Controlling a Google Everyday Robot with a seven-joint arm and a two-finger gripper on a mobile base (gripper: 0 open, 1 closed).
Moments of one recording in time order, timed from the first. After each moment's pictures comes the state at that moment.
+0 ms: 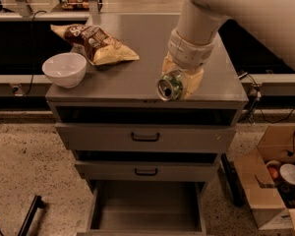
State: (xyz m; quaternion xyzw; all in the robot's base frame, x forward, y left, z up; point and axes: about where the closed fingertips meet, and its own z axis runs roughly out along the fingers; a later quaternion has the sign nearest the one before) arm 0.571 -0.083 0.879 -0.90 0.42 -0.03 0.10
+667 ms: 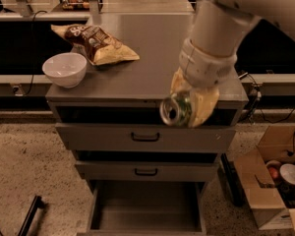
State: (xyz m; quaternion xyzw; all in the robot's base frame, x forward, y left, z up) arm 0.468 -0.091 0.900 -0.86 0.50 0.04 0.08
